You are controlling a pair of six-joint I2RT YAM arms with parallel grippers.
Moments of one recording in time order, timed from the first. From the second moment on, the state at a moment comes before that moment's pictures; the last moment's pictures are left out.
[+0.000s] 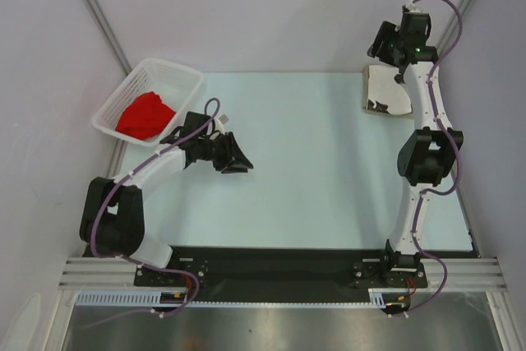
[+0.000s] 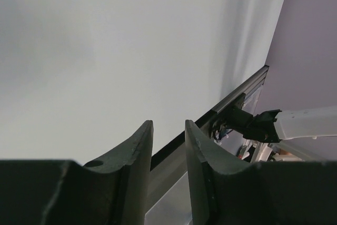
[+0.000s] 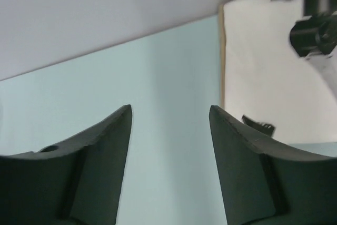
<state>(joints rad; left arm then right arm) -0.30 1.52 0.96 -0.38 0.66 -0.66 -0.05 2.18 2.31 -0.61 -0.03 0.30</state>
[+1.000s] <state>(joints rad) -0.32 0.80 0.51 -0.20 0.57 -0.72 -0.06 1.06 0.66 -0.31 -0.42 0.85</state>
